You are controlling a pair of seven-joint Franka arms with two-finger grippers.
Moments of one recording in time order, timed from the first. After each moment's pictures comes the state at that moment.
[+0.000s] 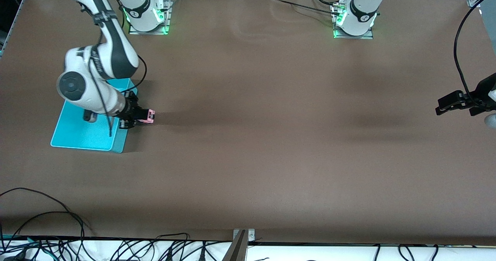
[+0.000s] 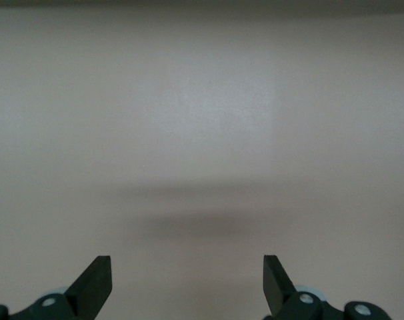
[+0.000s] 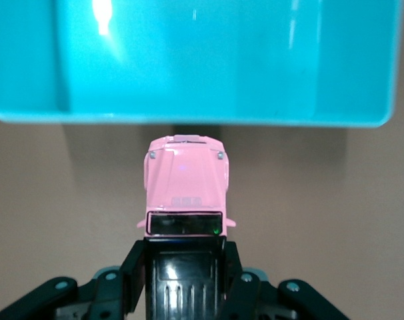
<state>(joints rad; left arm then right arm) 0.21 0.21 -0.14 -1.45 0.03 1.67 0.07 0.12 0.28 -0.01 -1.89 0.00 2.01 1.79</state>
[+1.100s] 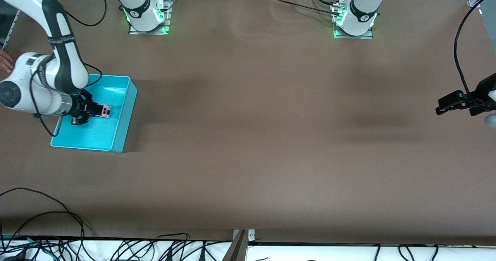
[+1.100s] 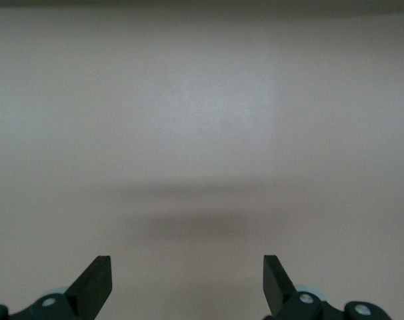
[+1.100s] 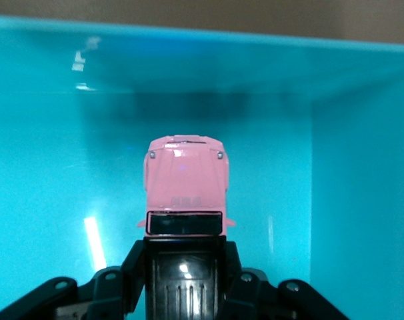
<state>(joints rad) 0.21 0.21 -0.14 -1.45 0.03 1.67 0.07 0.05 0.40 -0.23 -2.07 0.03 2.22 1.47</state>
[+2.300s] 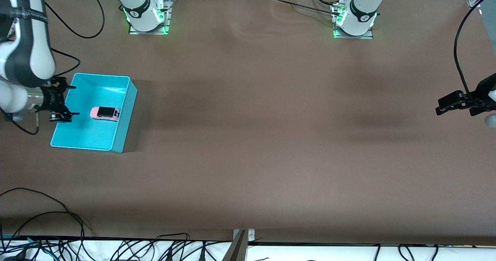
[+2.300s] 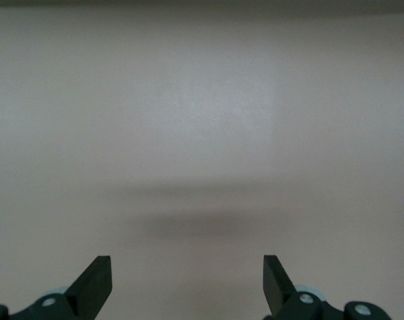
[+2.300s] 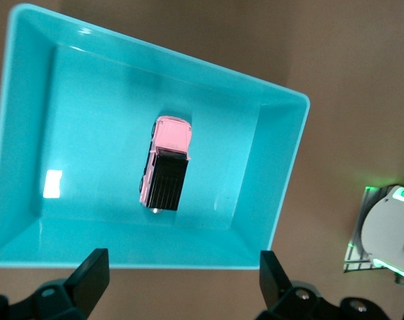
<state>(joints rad) 0.21 0.21 -0.14 -1.45 0.03 1.67 0.07 0.06 0.30 -0.23 -1.63 0.03 1.59 1.19</state>
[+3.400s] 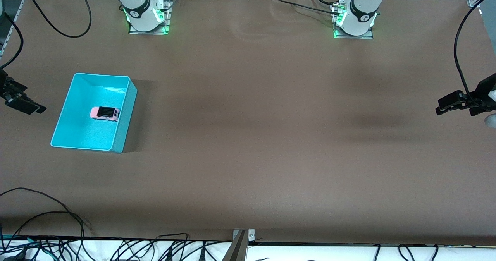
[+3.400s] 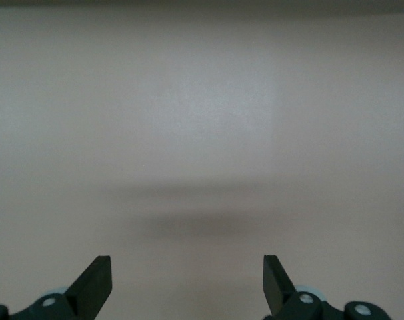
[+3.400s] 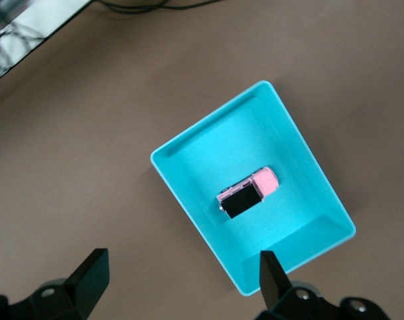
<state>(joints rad) 0.21 0.21 -0.14 -1.45 0.03 1.67 0.07 0.02 0.10 -0.12 -1.58 0.03 1.72 0.45</state>
